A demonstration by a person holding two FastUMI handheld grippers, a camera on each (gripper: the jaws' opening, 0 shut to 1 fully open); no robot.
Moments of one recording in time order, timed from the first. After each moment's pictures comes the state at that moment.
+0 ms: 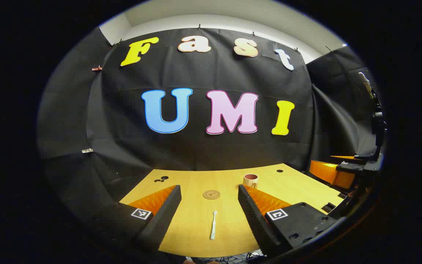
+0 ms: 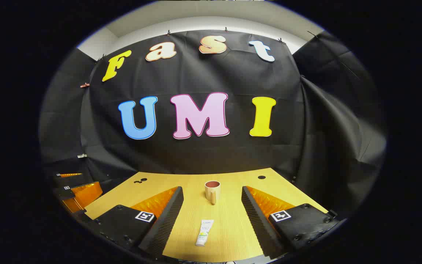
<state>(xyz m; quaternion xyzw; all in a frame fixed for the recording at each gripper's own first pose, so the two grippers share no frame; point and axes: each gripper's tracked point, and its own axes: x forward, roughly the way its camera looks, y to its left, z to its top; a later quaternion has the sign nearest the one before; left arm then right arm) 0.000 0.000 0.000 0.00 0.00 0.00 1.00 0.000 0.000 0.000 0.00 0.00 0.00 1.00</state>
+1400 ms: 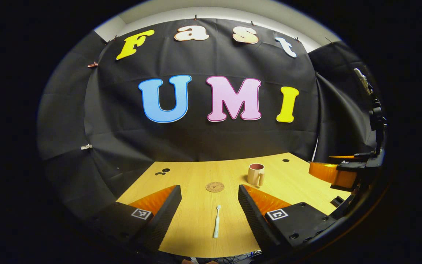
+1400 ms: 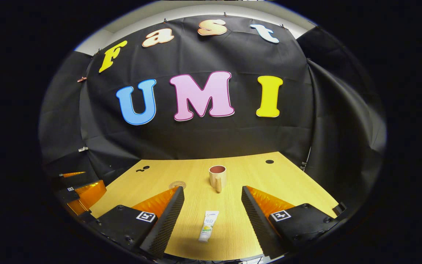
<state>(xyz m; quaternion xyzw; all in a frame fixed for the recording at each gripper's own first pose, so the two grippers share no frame) 0.032 0.007 -0.033 0.01 0.04 0.02 1.00 0.039 0.010 -0.046 0.01 0.07 0.02 1.00</state>
